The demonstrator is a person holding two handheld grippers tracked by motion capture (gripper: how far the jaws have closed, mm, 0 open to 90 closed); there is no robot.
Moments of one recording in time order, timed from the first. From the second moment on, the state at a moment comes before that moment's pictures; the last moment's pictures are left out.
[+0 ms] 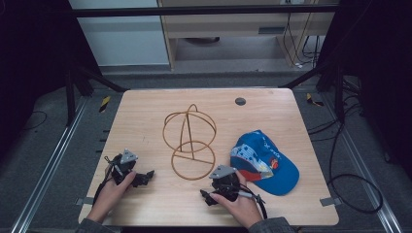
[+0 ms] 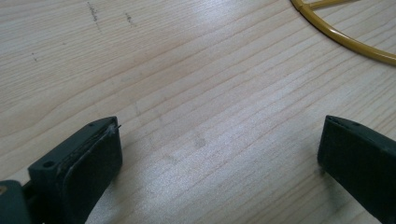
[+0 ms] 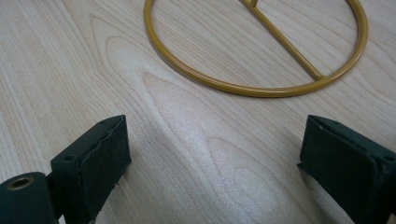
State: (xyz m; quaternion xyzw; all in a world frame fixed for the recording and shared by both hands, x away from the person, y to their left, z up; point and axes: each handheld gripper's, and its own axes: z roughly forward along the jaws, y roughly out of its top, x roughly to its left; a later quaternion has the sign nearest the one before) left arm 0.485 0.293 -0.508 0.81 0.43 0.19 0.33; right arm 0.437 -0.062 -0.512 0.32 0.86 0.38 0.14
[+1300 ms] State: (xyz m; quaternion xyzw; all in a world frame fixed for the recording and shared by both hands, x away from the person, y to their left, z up) left arm 0.484 0.293 -0.508 0.81 0.44 0.19 0.33; right arm 0.476 -0.232 -0.388 0.38 0.86 0.28 0.21
